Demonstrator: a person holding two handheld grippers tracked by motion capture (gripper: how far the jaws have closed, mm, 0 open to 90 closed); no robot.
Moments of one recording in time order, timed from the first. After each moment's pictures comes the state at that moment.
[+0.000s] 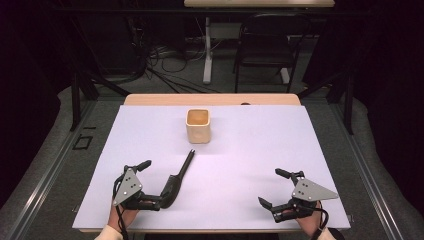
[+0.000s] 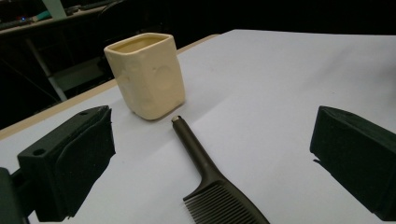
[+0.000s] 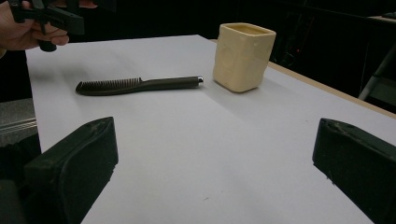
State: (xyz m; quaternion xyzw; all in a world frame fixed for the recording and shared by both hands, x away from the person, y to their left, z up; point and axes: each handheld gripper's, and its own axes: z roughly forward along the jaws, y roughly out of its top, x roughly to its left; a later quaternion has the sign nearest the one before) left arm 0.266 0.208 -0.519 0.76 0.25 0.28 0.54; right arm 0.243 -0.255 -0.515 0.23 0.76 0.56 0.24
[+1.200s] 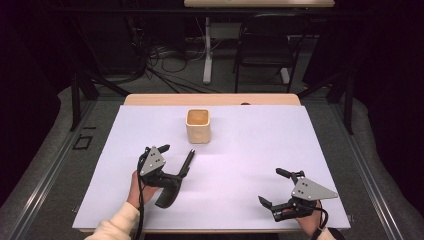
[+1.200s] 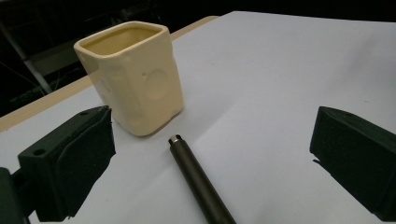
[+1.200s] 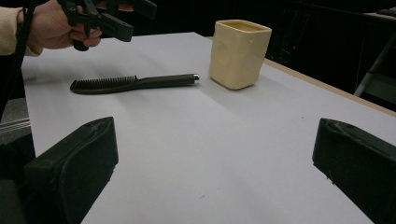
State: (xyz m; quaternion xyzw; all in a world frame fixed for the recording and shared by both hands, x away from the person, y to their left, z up) left arm 0.329 0.166 -0.515 0.79 0.25 0.24 0.51; right arm 0.244 -0.256 -0.516 0.24 0.76 0.56 0.24
